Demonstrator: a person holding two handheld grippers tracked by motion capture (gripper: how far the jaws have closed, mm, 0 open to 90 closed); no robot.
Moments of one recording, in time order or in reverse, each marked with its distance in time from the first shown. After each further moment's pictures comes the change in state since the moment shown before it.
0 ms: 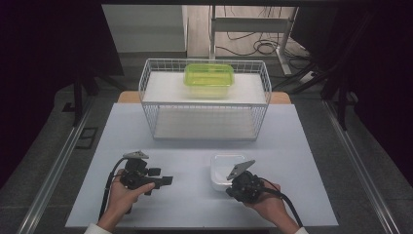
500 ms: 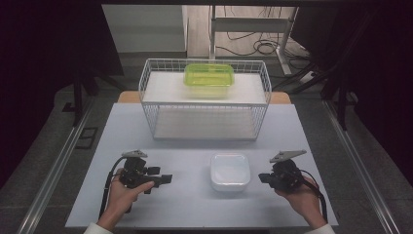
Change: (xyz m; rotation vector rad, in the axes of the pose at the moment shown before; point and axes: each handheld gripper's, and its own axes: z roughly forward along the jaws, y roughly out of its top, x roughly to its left) left arm 0.003 0.002 -0.001 -0.017 0.003 -0.020; right arm -0.068 -0.052 -0.056 -0.131 -0.115 0.300
